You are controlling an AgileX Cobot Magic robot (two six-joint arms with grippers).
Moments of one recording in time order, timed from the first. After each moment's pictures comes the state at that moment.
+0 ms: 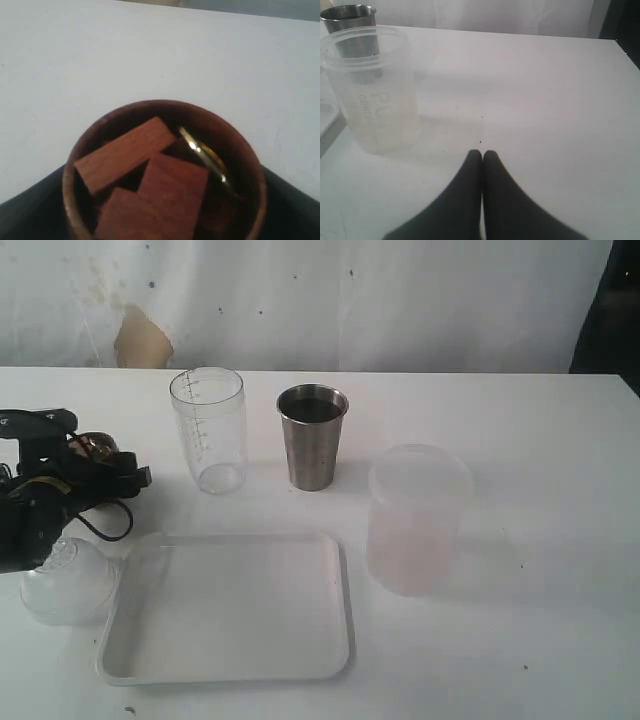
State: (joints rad) left arm -0.23 2.08 -0.78 -0.30 -0.79 0.01; right arm 0.03 0.01 -0.01 -0.04 0.35 0.03
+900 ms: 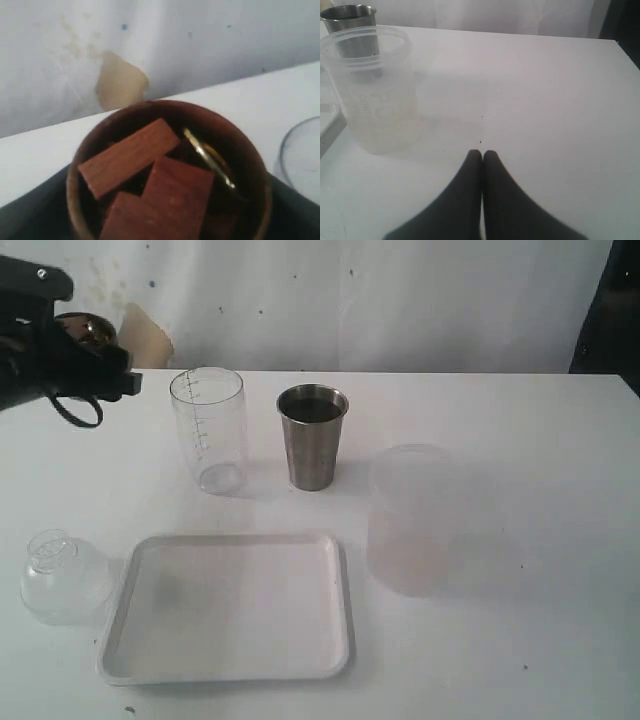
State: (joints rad) left arm -0.23 1.67 -0.96 -0.41 -0.26 0.55; right arm 0.03 0.01 -0.01 -0.04 0.35 0.03
